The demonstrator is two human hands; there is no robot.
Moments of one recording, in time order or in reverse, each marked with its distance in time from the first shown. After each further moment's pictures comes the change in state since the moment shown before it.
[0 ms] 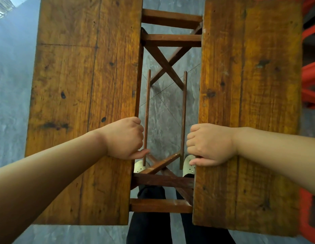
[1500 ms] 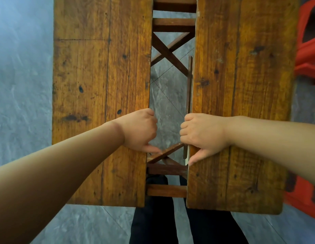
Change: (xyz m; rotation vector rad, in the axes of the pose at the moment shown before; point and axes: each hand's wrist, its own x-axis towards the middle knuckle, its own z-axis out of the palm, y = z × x) left_hand 0.037 0.003 0.041 -0.090 -0.223 0.060; right_hand 0.017 0.006 0.029 -0.054 -0.067 0.004
